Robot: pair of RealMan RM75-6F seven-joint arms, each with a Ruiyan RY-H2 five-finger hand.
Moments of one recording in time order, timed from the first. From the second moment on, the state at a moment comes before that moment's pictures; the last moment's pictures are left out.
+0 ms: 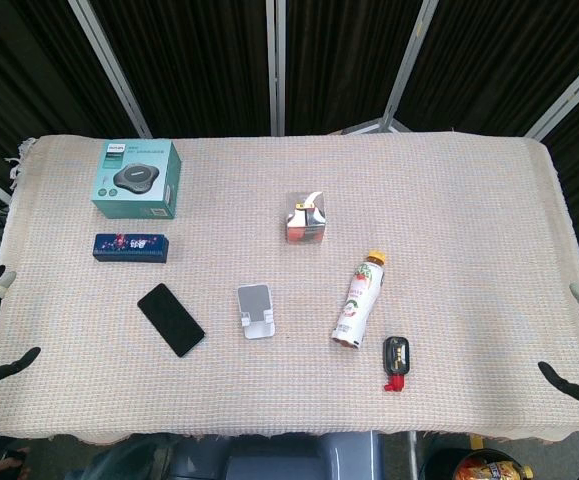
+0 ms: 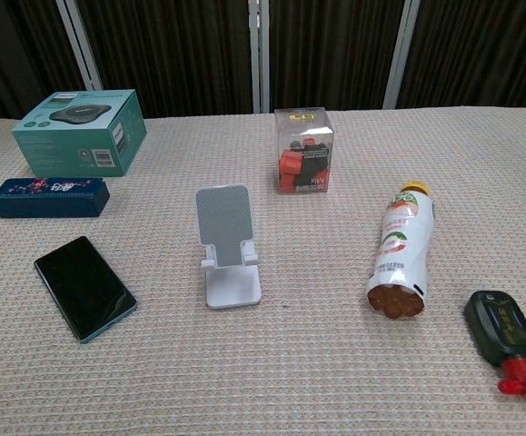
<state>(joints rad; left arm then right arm) -0.04 -1.03 -0.04 -1.82 1.58 1.59 0.10 -0.04 -0.89 0.09 -1.91 -1.58 1.67 -0.08</state>
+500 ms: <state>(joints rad) -0.10 -1.04 -0.05 -1.79 1.57 1.47 0.10 -0.04 -0.89 0.09 -1.92 -1.57 1.65 -0.09</state>
